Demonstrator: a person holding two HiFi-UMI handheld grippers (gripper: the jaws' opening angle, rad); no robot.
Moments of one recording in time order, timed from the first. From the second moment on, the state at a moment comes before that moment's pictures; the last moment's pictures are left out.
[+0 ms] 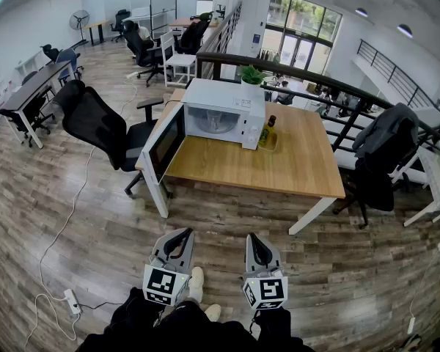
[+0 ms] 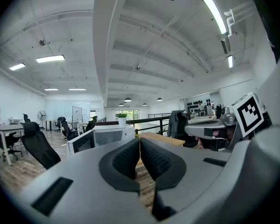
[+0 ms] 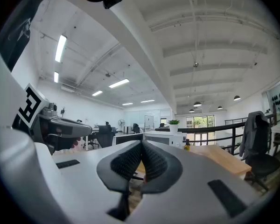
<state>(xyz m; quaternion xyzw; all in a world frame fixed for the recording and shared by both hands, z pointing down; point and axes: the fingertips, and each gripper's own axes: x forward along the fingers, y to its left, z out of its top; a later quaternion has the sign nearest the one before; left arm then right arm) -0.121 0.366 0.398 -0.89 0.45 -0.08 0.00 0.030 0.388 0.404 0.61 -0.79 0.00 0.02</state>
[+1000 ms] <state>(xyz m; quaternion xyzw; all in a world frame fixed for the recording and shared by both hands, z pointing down) -0.104 0.201 0.396 -0.89 0.45 -0.09 -0.01 0.044 0.223 0.403 0.60 -0.80 0.01 0.02</state>
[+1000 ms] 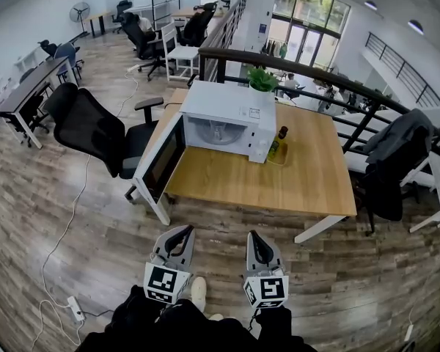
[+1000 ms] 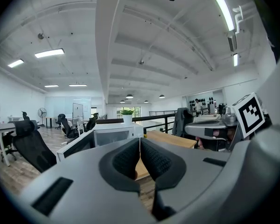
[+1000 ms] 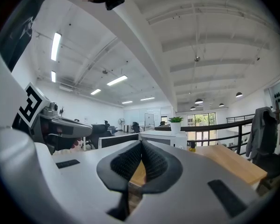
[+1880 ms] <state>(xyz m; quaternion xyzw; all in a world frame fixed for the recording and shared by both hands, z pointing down) -0.112 0.051 0.391 -0.91 0.42 -0.07 0.00 0.034 0.085 0.395 0.64 -0.77 0.00 0.02</state>
